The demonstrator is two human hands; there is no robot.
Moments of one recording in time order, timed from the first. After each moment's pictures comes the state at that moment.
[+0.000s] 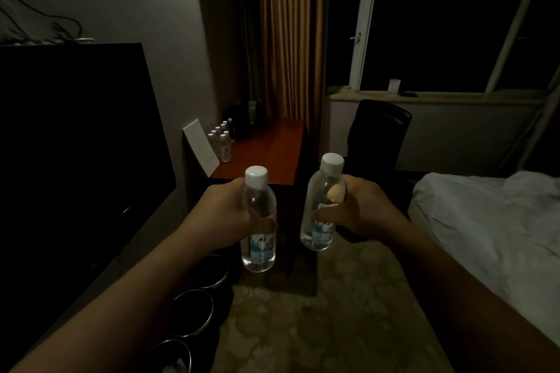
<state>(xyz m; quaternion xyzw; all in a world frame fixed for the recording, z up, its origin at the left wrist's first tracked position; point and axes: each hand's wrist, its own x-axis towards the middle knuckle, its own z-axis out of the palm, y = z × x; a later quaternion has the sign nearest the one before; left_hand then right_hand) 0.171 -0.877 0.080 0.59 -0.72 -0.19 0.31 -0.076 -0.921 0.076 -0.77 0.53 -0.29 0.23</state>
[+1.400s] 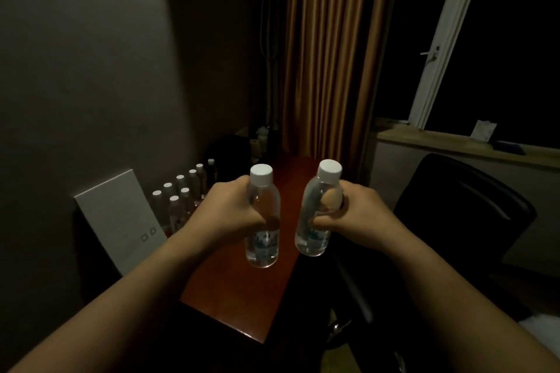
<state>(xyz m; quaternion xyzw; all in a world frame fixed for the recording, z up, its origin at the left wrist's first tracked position) 0.130 -1.632 0.070 0.67 -0.65 -0.13 0.35 -0.102 -1.710 0.077 -0.82 0.44 -0.24 0.29</state>
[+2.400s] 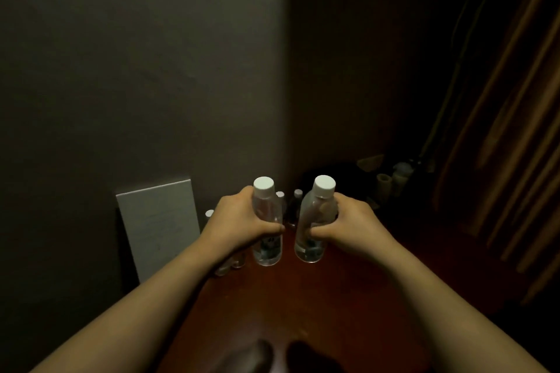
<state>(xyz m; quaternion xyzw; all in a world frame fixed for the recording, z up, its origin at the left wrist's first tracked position) 0.295 -1.951 0.016 0.88 -0.29 -0.02 0.37 0.177 -2.147 0.030 -0.92 0.18 -0.09 0.34</state>
